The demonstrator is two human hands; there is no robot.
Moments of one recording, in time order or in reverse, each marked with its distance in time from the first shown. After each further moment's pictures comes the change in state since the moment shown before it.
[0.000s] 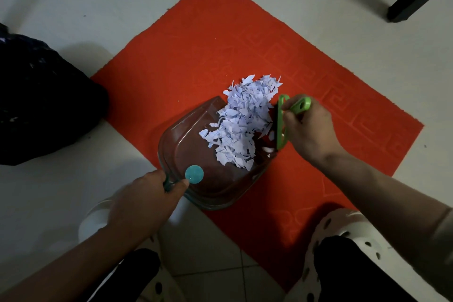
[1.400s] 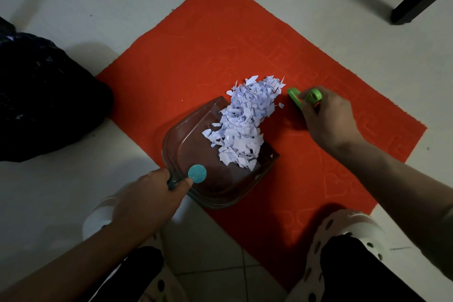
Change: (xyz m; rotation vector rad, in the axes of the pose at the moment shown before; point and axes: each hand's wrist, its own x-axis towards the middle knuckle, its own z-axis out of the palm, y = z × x) left_hand -0.003 0.004 -0.003 -0.039 0.011 -0.014; right_hand 0.022 0.019 -0.022 -0.311 0.054 -0.117
